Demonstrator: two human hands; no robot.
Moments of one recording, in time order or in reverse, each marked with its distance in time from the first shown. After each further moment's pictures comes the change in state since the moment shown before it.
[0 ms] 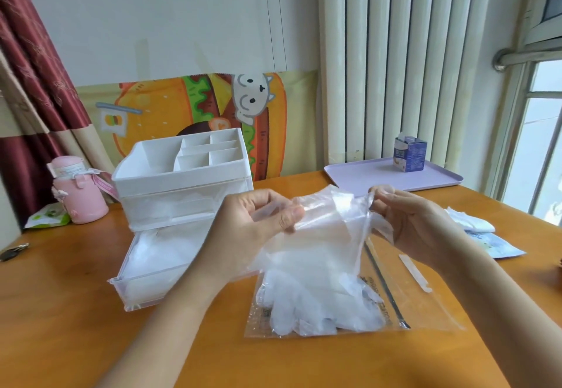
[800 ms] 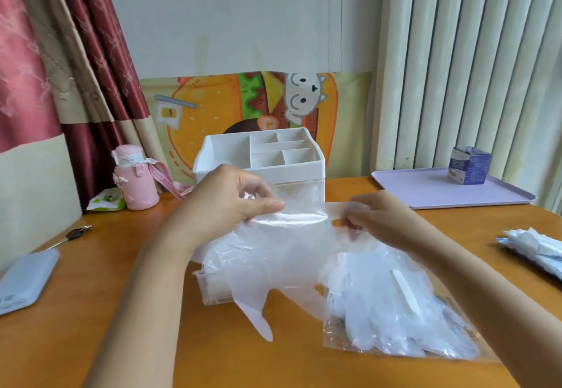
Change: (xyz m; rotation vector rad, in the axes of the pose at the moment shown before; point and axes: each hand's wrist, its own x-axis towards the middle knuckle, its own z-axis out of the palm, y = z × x) left_hand 0.005 -0.001 -0.137 0.442 -0.019 -0.131; right_hand 0.062 0.048 0.121 -1.198 0.102 0.020
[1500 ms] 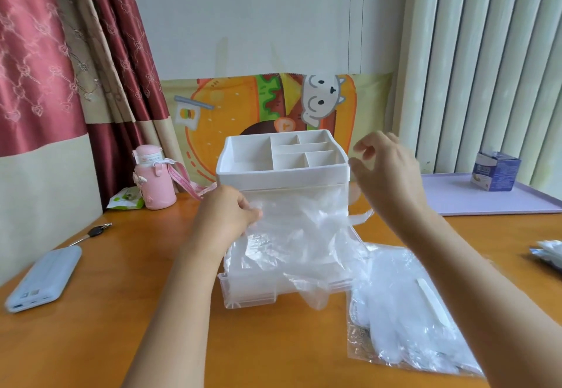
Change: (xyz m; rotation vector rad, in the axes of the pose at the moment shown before) left_hand 0.023 -0.074 0.005 0.250 0.290 -0.306; right_hand 0.050 -0.041 0.019 -0.305 0.651 -0.213
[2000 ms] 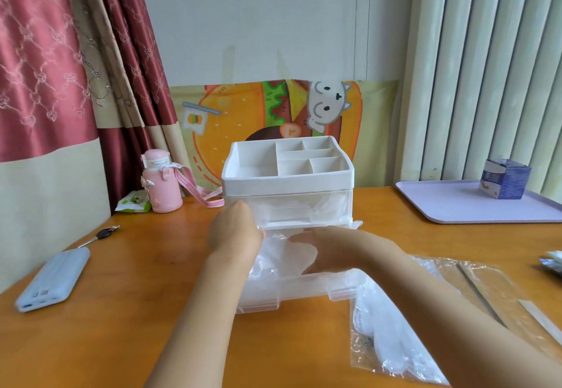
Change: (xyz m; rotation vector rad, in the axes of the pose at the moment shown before) left_hand -0.007 0.012 0.016 0.369 -0.009 -0.148; right_hand -0.039 -0.016 0.044 -0.236 -1.196 -0.254
